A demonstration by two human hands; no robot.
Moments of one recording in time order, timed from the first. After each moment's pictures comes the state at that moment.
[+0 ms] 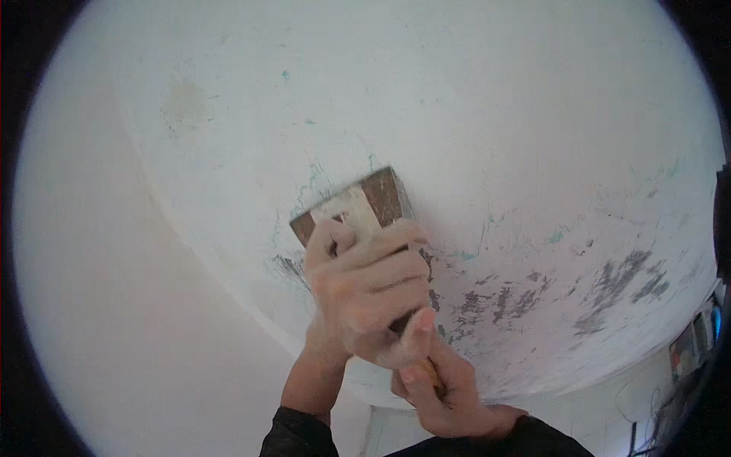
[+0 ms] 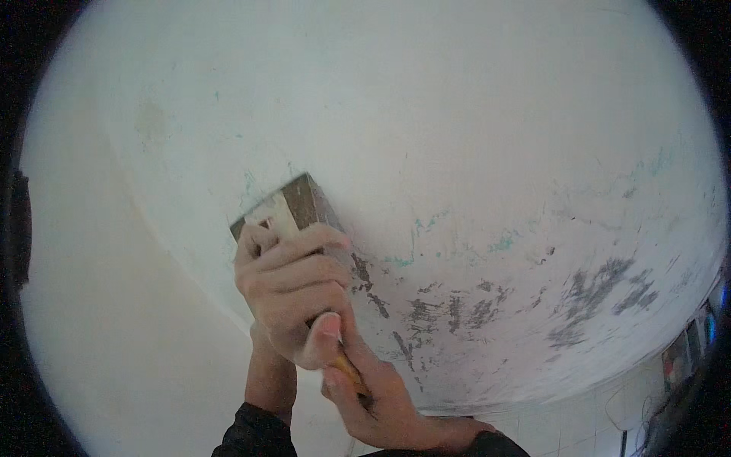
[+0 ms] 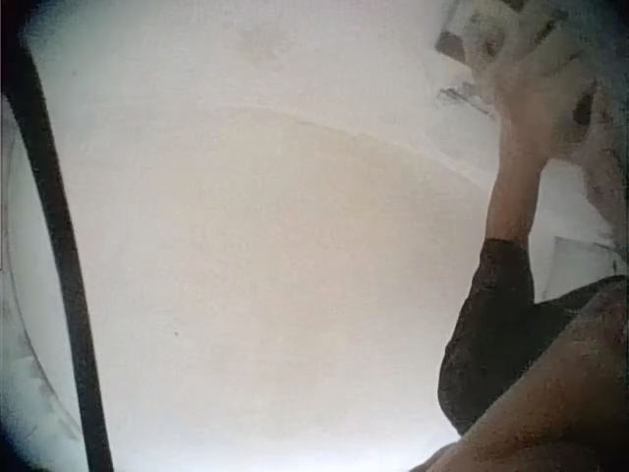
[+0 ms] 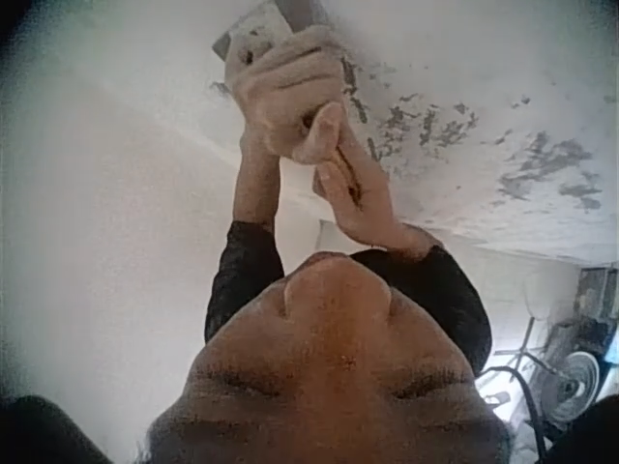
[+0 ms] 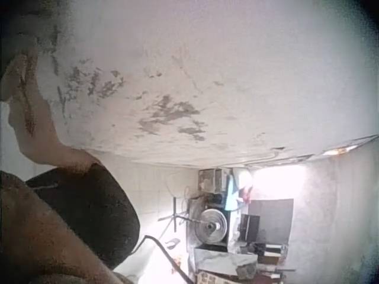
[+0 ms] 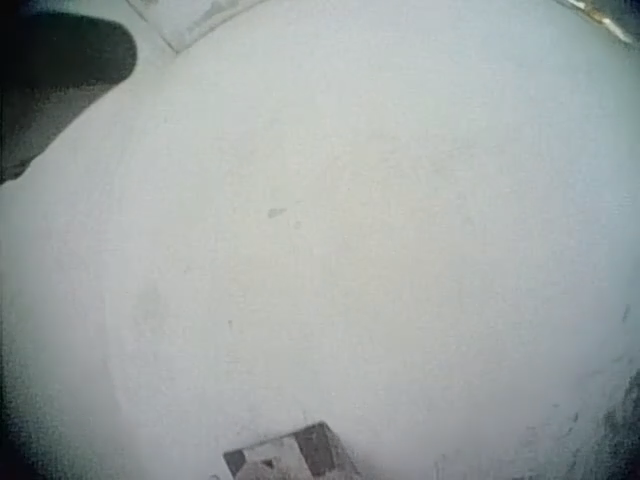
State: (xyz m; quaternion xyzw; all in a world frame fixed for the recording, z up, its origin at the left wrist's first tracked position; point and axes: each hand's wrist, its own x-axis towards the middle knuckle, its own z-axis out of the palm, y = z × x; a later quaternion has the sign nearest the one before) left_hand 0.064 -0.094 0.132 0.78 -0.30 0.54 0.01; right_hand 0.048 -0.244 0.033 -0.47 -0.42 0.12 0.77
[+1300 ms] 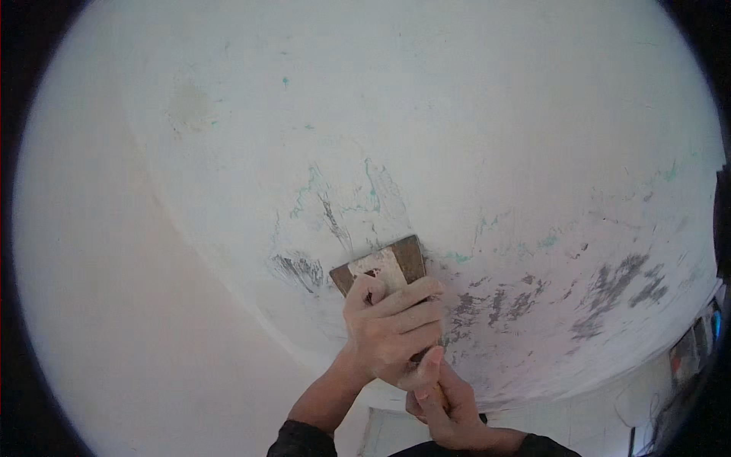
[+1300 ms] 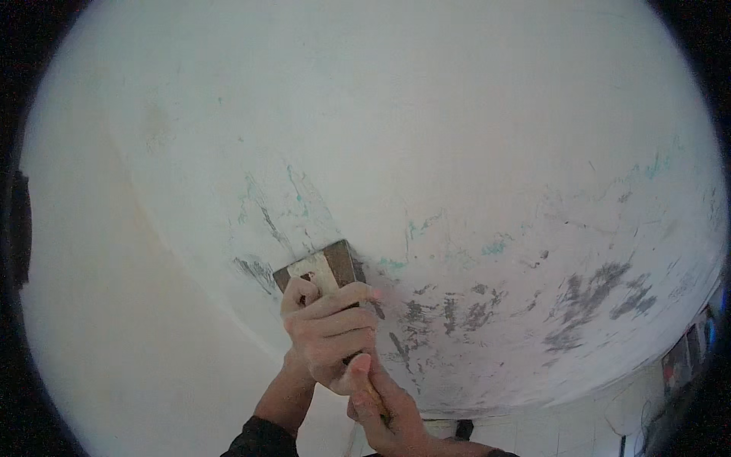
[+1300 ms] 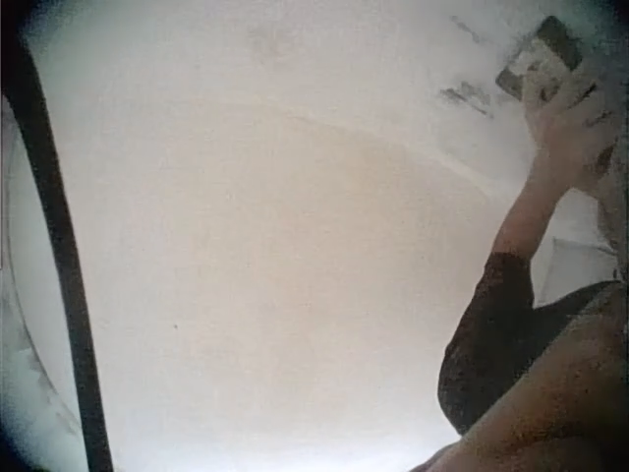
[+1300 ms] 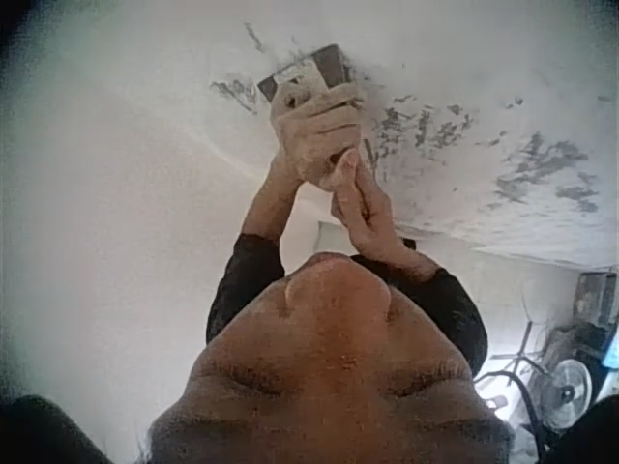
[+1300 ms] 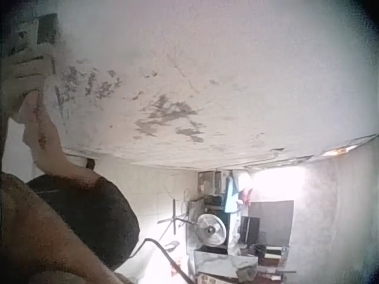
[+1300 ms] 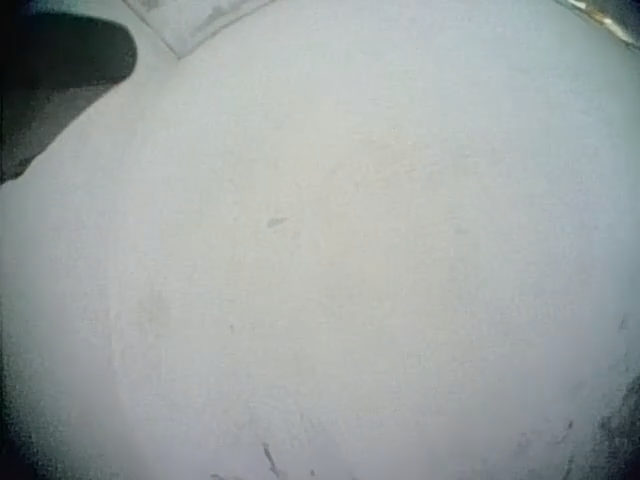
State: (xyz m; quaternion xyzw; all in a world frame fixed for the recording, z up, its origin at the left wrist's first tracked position) left_hand 0.056 -0.108 0.089 0.82 -0.31 0.49 0.02; right_hand 0.033 -0.264 0.005 -0.48 -0.36 0.20 0.78
